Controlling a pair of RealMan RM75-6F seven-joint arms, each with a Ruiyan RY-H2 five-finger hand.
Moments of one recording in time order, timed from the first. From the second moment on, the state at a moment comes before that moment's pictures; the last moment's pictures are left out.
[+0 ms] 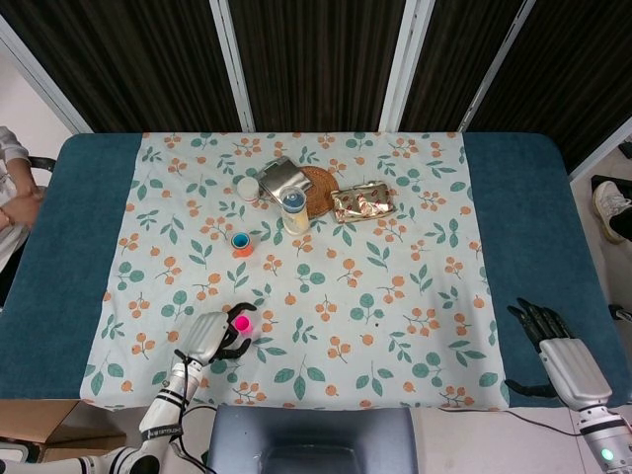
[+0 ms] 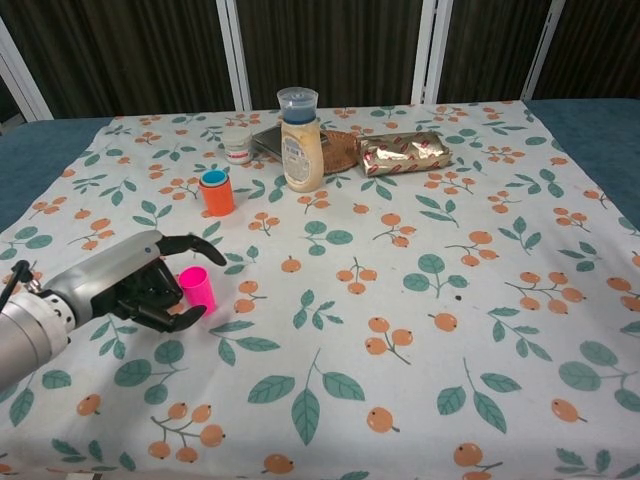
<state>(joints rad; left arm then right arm) -0.51 -1.70 -0.12 -1.49 1.17 1.07 0.06 0.11 -0.98 -0.06 -1.72 -1.58 1.32 0.12</state>
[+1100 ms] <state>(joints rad) -0.63 -1.74 -0.38 -1.41 1.14 1.09 0.05 0.11 -0.98 -0.05 -1.72 -1.56 1.31 0.11</state>
